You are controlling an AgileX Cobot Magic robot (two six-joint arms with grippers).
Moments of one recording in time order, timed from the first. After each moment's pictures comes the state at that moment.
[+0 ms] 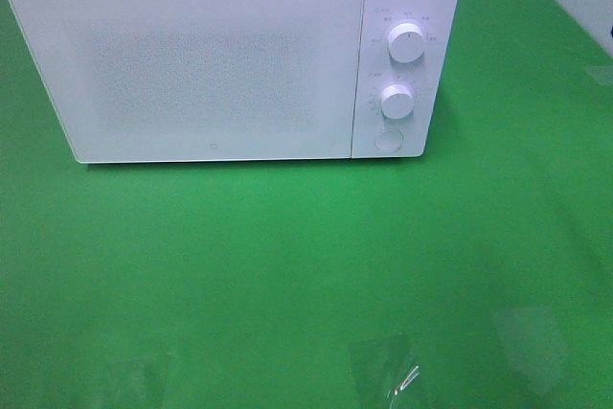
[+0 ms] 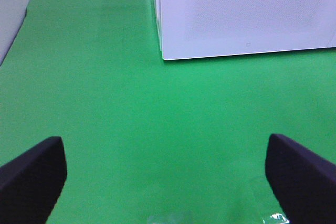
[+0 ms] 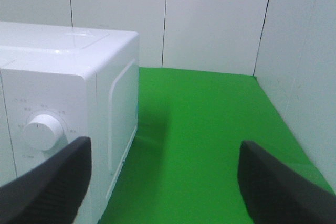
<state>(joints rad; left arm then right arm) 0.04 -0.01 -0.50 -0.15 1.04 0.14 0.05 0.96 -0.23 -0.10 -0.69 0.01</state>
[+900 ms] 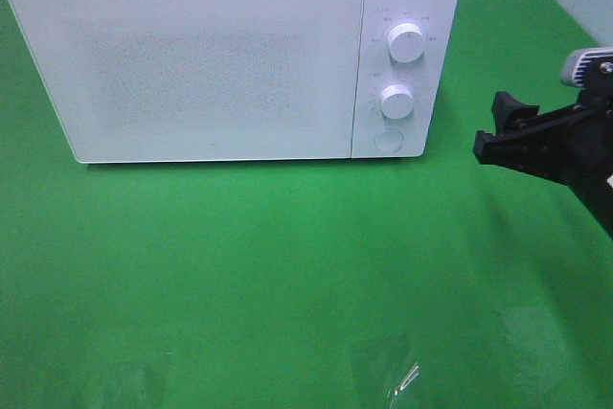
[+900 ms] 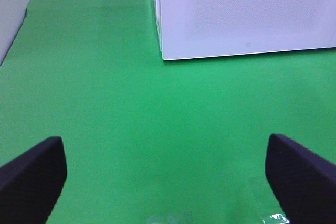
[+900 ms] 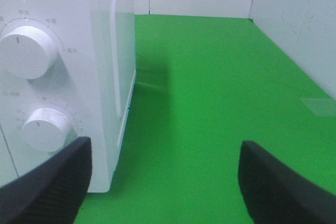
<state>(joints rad) 0.04 -0.01 -0.50 -0.15 1.04 0.14 0.50 1.58 -0.27 0.54 -1.19 -0.22</state>
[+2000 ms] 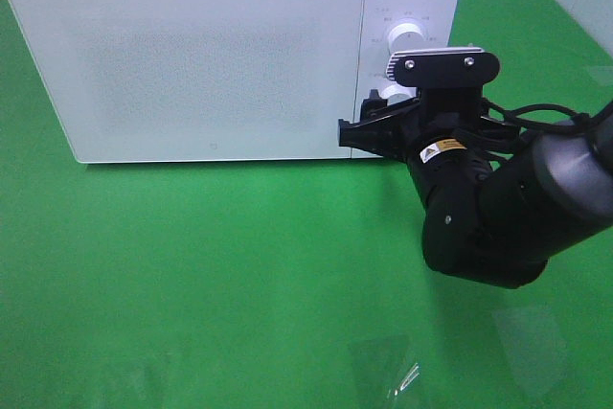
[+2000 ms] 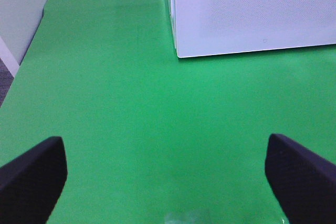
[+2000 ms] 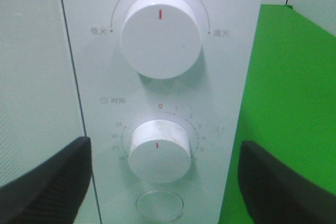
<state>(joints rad) 0.04 -0.01 -0.50 -0.09 1.04 0.14 0.71 1.99 -0.70 0.77 -1.21 -0.29</state>
